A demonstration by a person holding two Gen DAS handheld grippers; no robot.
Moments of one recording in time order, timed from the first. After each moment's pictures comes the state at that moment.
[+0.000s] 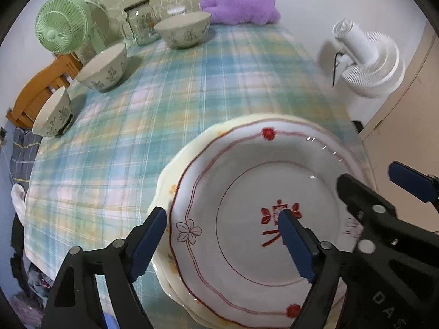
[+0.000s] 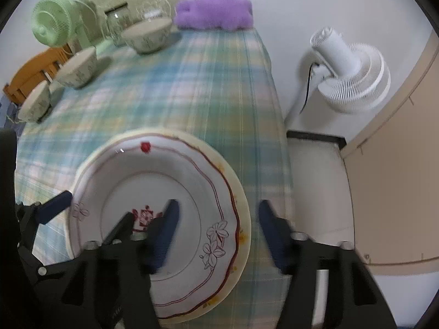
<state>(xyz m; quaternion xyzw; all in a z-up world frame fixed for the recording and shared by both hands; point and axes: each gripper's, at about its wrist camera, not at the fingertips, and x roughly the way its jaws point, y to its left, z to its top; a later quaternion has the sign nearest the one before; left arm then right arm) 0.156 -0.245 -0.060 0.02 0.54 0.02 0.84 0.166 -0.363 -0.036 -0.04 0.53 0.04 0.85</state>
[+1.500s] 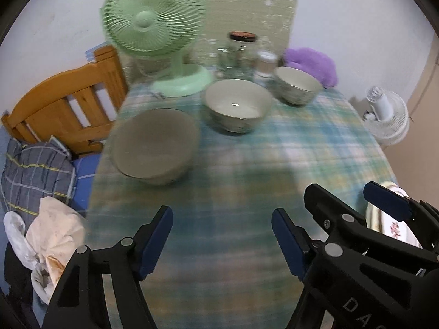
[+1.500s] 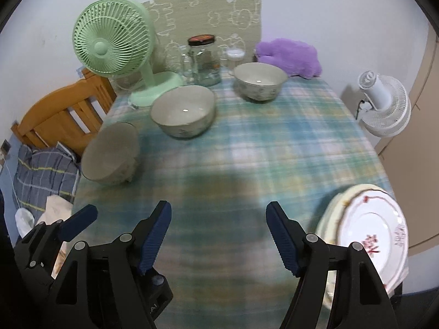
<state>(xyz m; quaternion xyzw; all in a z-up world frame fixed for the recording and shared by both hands) 0.195 0.071 -0.011 -0.01 0.47 -0.03 0.88 0.194 -0.056 0.016 0.03 0.46 0.02 0.88</state>
